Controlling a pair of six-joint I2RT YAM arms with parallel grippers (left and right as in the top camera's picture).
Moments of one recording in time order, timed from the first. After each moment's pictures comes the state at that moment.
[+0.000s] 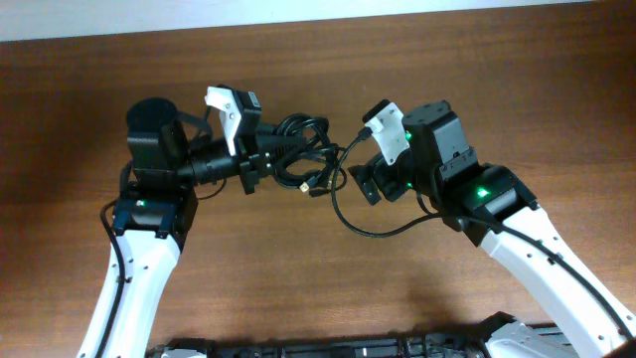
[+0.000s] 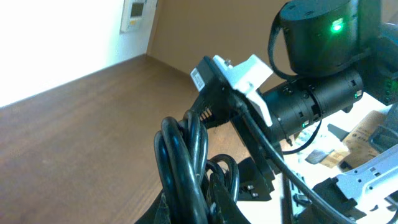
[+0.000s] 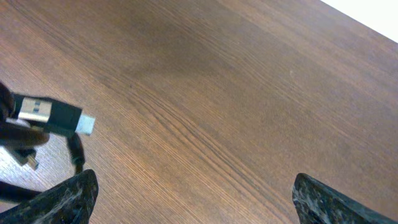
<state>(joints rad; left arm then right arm) -0.13 1.25 0.99 -0.05 1.14 -0.02 0.47 1.26 1.11 -0.63 -0.10 -0.16</state>
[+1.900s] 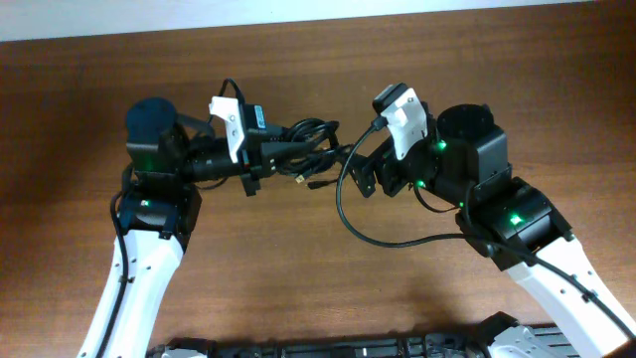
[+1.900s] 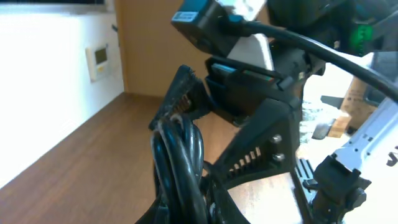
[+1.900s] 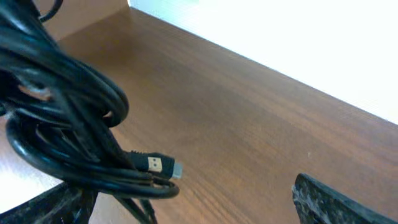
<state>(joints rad) -0.16 1.25 0.99 0.11 1.27 0.11 0.47 1.12 1.11 -0.44 -0.25 -0.05</state>
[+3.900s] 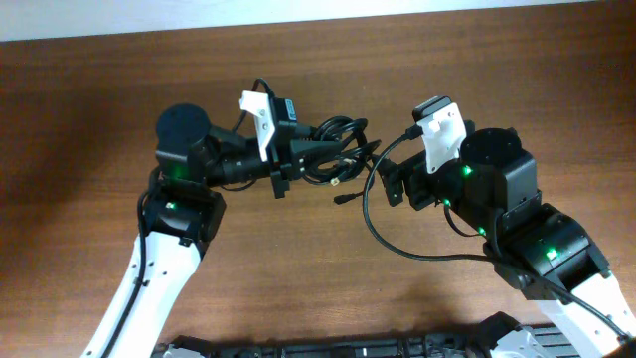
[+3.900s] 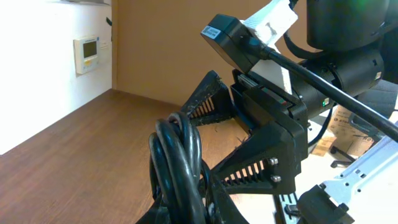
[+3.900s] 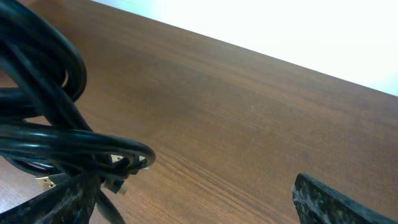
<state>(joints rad) -0.31 1.25 0.99 0.19 1.11 -0.10 0.47 0.99 1.11 -0.65 -0.01 0.01</state>
